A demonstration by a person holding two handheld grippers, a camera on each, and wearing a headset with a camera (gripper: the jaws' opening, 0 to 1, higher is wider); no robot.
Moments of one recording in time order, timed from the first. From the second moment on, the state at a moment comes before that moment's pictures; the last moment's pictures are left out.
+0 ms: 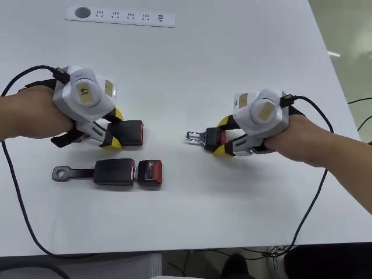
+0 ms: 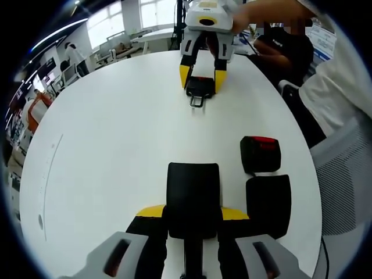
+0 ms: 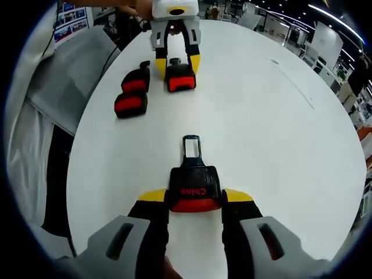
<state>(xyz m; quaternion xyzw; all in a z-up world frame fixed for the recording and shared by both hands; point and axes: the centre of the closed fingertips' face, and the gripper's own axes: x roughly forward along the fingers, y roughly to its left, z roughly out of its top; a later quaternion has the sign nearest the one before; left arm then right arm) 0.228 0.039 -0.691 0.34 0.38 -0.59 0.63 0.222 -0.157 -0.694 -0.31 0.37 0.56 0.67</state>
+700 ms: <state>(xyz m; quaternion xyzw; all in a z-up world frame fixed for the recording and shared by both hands) 0.227 0.040 -0.691 0.34 0.38 -0.58 0.64 0.219 -0.153 -0.682 -0.30 0.37 0.53 0.70</state>
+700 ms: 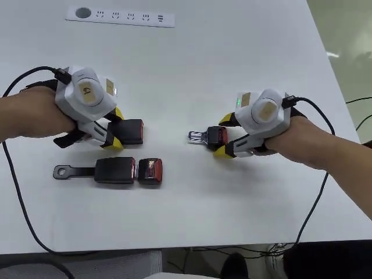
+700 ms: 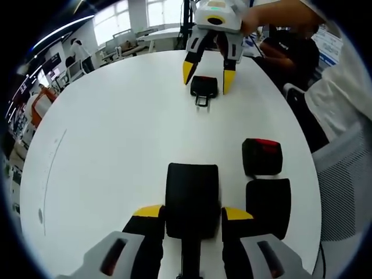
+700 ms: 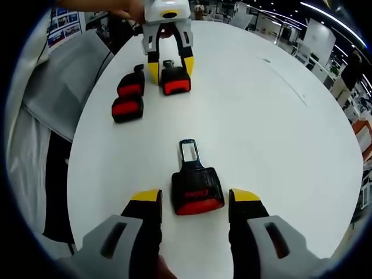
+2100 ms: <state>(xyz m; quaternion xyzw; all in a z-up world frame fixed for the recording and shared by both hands) 0.124 0.156 -0.609 0.16 0.33 -0.37 0.85 0.129 -0.145 -0.617 -0.19 0.32 0.41 0.83</state>
